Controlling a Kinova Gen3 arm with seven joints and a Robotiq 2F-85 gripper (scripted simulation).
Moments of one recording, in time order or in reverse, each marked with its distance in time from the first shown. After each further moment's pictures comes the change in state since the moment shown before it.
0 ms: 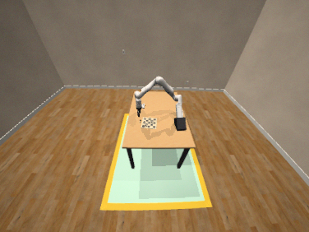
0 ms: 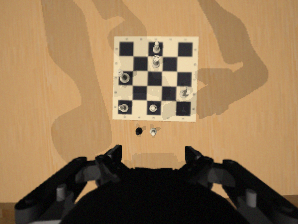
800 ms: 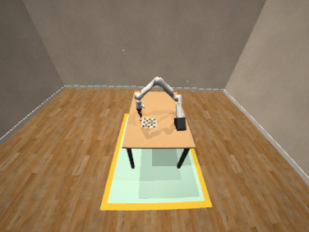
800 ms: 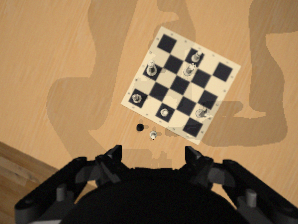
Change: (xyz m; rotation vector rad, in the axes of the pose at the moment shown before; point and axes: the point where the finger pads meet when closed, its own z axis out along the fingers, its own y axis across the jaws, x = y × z) arm 0.003 -0.001 0.015 0.010 0.010 -0.460
